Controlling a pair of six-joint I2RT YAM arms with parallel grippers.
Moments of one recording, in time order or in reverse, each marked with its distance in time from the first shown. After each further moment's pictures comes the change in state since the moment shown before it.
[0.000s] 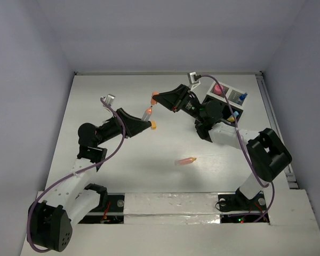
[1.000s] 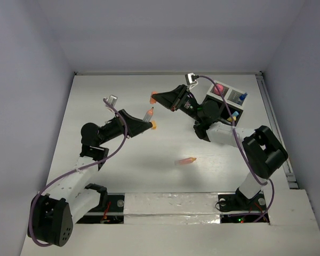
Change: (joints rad) left arm 0.000 0.056 -0.031 0.071 0.008 -0.048; right arm 0.000 0.053 0.009 0.022 0.032 0.128
